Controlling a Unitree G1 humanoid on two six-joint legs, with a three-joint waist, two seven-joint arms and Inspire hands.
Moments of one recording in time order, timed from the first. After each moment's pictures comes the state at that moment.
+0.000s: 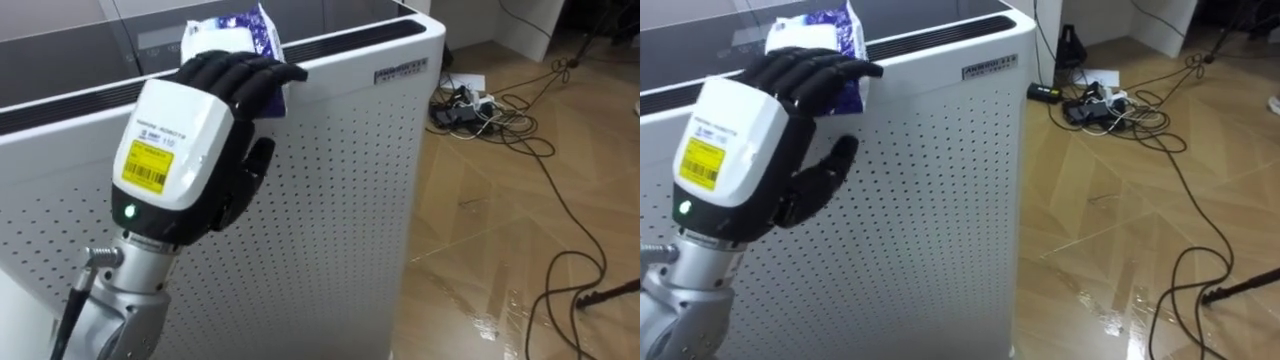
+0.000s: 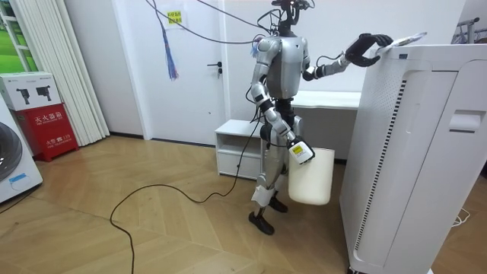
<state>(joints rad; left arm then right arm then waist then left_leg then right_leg) -0.16 0.49 -0.16 -0.29 0.98 -0.15 0.41 0.12 -0.35 0.25 0.65 -0.01 -0.06 0.25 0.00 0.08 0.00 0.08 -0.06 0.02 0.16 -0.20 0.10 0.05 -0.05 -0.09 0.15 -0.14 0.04</state>
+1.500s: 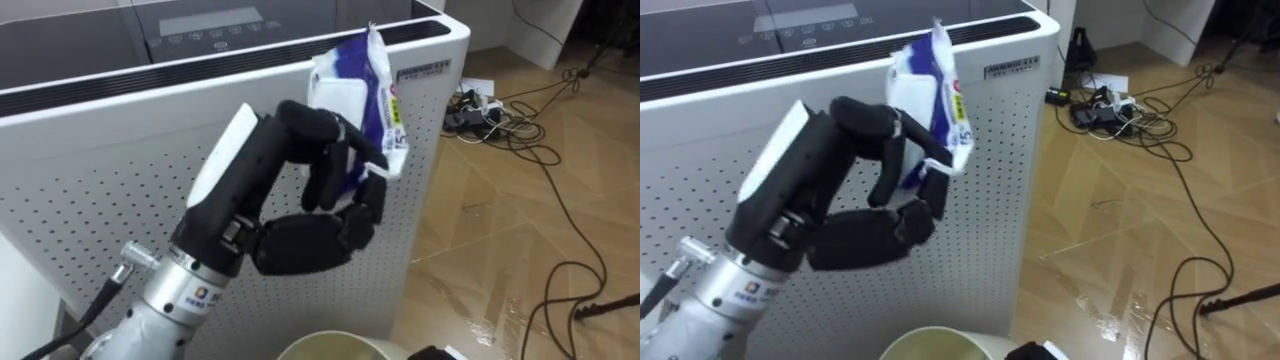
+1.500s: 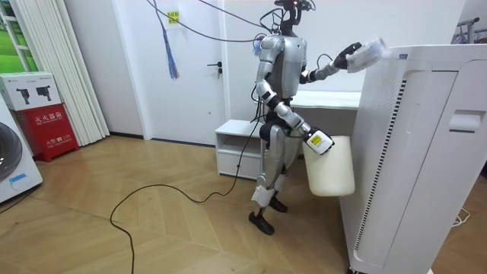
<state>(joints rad) -0.06 0.41 -0.28 -0.41 -0.04 -0.23 -0.12 0.02 -0.33 0.26 0.52 0.01 -0.06 0.25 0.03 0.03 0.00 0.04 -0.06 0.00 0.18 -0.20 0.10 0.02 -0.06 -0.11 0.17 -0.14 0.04</state>
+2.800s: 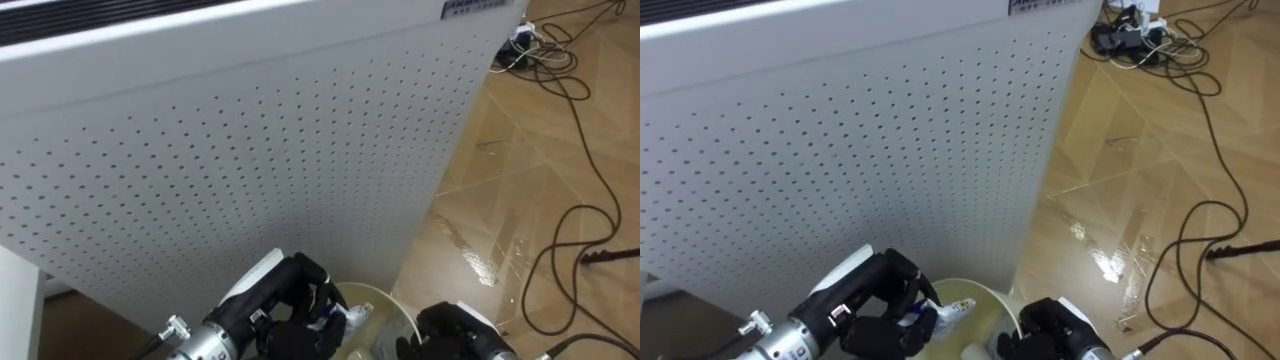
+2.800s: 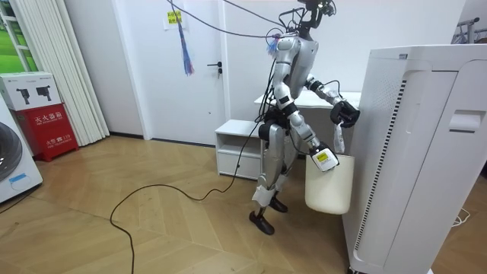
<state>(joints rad) -0.02 0.37 -0.30 0.09 0.13 -0.15 -0.30 -0.24 -0.35 0.26 0.84 0.11 -0.07 0.24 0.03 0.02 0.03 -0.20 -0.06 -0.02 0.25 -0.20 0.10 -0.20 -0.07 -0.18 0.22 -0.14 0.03</state>
